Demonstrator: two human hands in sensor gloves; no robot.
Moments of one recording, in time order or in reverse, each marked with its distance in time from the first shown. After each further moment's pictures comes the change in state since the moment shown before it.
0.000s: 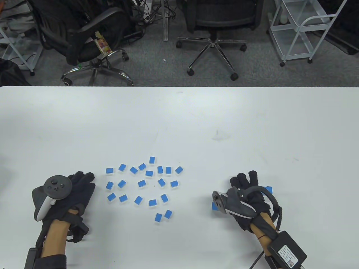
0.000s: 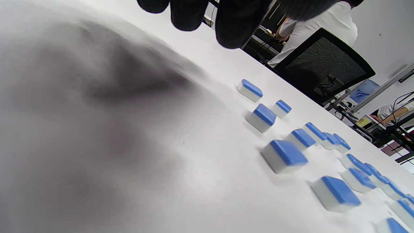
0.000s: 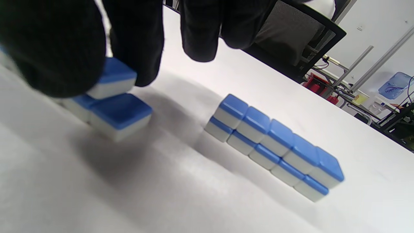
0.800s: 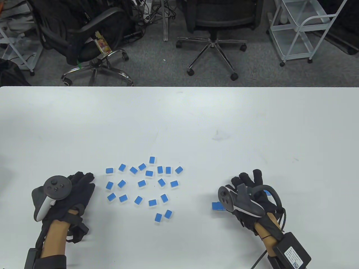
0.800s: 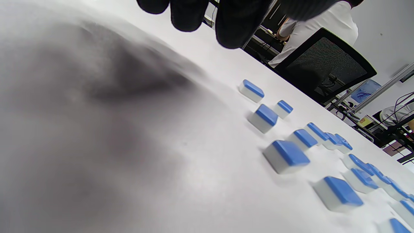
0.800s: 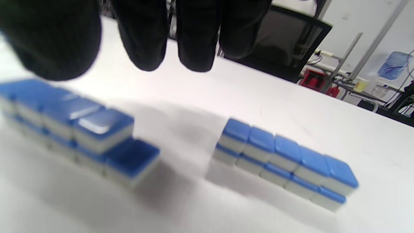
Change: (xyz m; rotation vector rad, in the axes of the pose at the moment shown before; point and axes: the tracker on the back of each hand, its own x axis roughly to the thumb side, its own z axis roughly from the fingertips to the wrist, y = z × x) left_hand -0.001 0.000 0.000 0.002 0.006 -0.003; right_hand -0.020 -0.016 0.008 -0.121 0.040 -0.204
